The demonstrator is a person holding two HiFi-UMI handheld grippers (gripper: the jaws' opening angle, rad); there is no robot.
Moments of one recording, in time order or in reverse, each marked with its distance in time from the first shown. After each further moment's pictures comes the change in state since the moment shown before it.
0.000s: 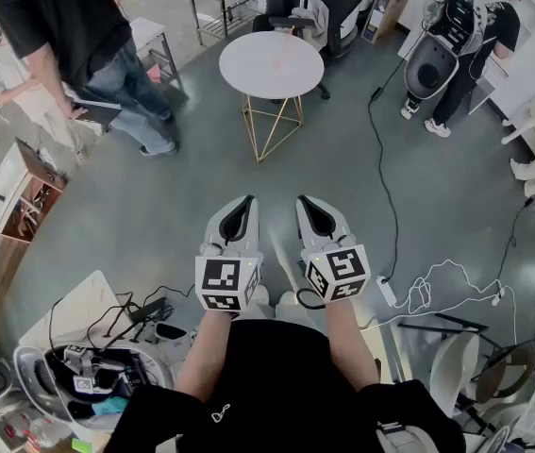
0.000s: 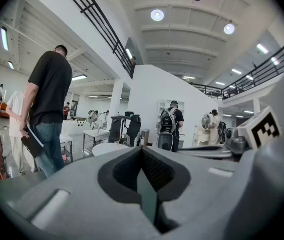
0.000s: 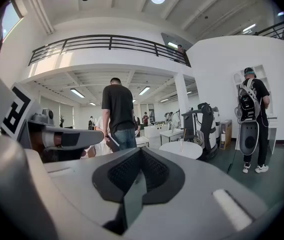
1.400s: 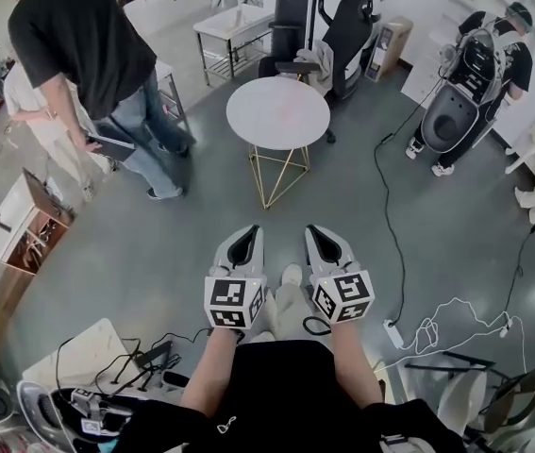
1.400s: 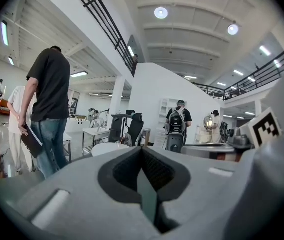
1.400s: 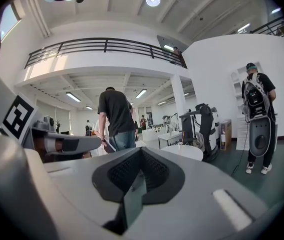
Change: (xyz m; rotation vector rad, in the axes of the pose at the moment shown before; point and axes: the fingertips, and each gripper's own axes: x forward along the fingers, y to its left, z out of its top) left arm 0.078 0.046 0.004 -0.027 0.012 0.000; right arm 0.069 -0.050 0.015 0.034 -0.039 -0.014
